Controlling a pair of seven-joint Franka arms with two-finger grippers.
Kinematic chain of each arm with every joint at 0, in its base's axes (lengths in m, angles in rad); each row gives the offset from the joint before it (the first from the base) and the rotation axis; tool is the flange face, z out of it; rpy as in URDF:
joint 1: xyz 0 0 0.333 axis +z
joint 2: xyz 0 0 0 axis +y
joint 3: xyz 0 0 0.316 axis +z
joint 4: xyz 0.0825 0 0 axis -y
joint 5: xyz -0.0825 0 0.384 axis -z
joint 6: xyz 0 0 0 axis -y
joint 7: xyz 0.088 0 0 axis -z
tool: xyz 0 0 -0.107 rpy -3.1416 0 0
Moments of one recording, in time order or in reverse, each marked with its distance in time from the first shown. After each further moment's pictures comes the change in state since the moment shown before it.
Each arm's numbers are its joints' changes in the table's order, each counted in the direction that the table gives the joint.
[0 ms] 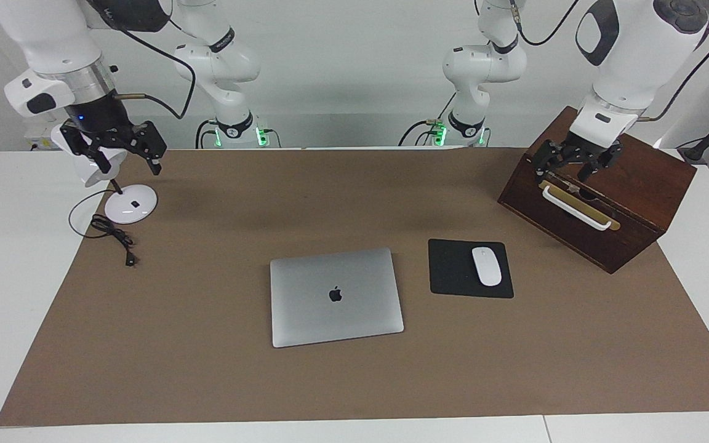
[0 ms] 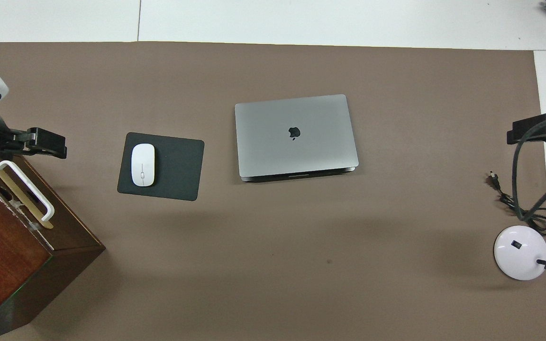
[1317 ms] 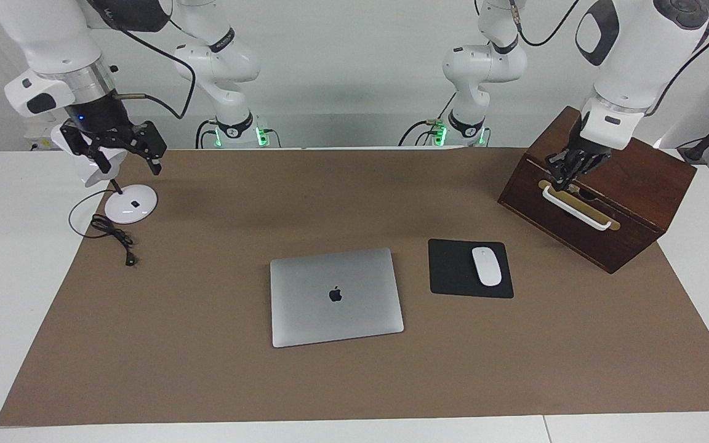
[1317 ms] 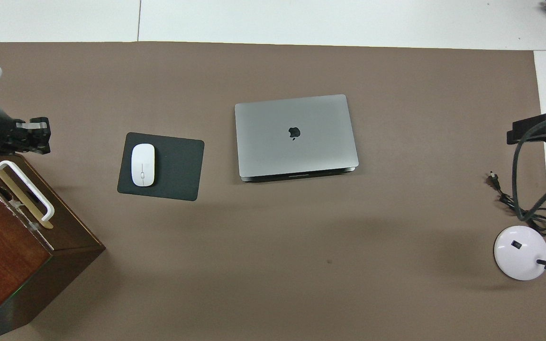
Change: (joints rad) left arm -0.002 0.002 -0.014 -0.002 0.017 0.035 -0.325; right arm 0.000 0.000 0.000 0.000 0.000 0.000 0.000
